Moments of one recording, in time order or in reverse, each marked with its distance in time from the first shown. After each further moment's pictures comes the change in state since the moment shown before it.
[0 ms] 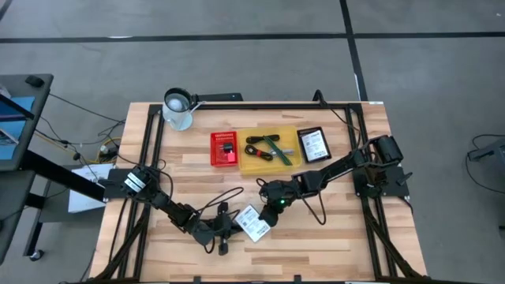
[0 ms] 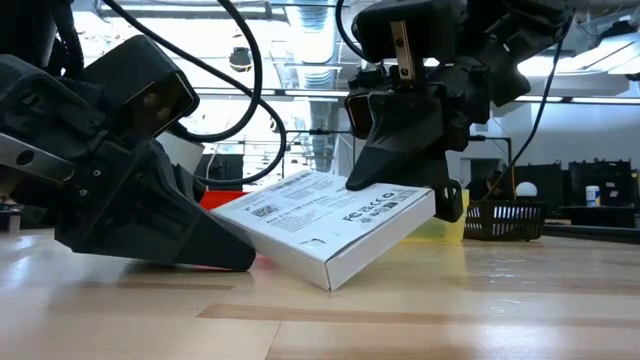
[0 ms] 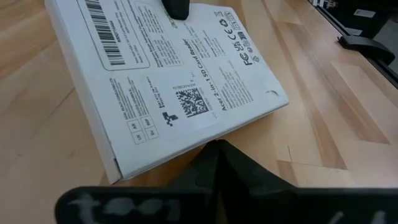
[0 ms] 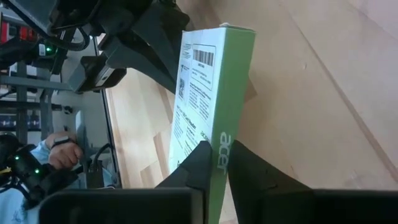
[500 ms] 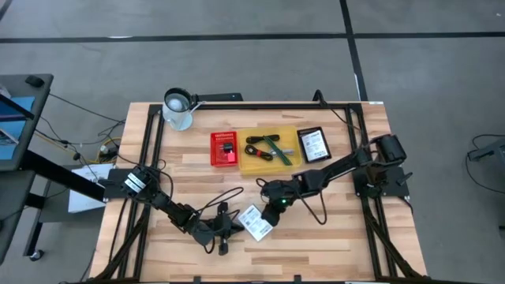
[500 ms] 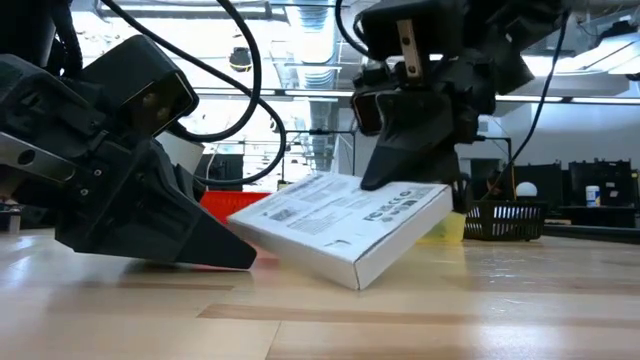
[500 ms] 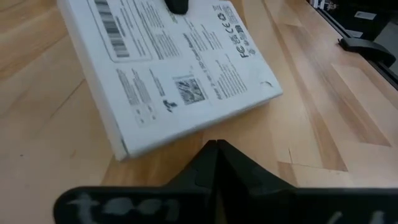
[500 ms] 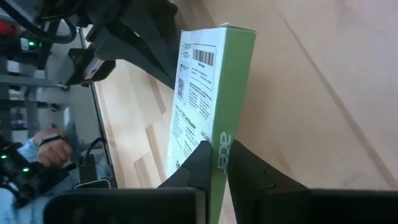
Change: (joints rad) left arm -0.004 0.000 0.000 0.009 -0.007 0.000; right arm 0.000 -0.027 0.015 -0.105 0.002 0.000
